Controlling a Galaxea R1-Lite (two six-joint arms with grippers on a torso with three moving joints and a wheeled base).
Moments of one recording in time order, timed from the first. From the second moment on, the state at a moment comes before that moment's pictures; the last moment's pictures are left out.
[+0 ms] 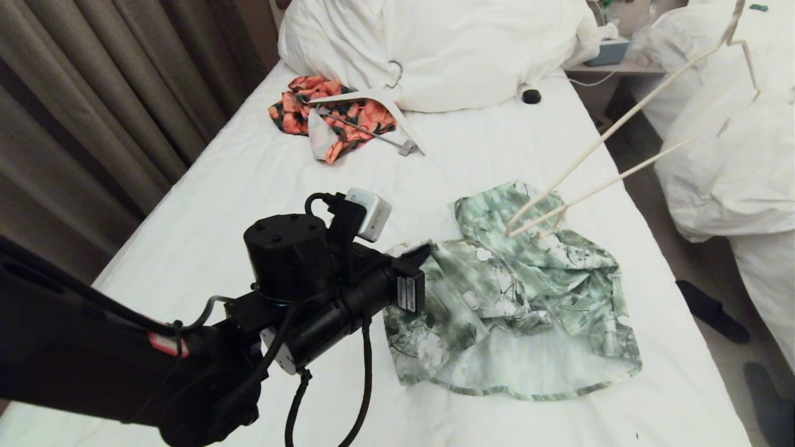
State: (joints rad) left arm -0.75 1.80 -0.75 -1.00 0.08 0.01; right arm 0.59 1.43 -1.71 -0.05 -0.36 0.30
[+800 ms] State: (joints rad) left arm -0.76 1.72 -0.61 -1.05 0.21 0.00; right arm 0.50 1.39 -1.67 -0.06 -0.37 0.30
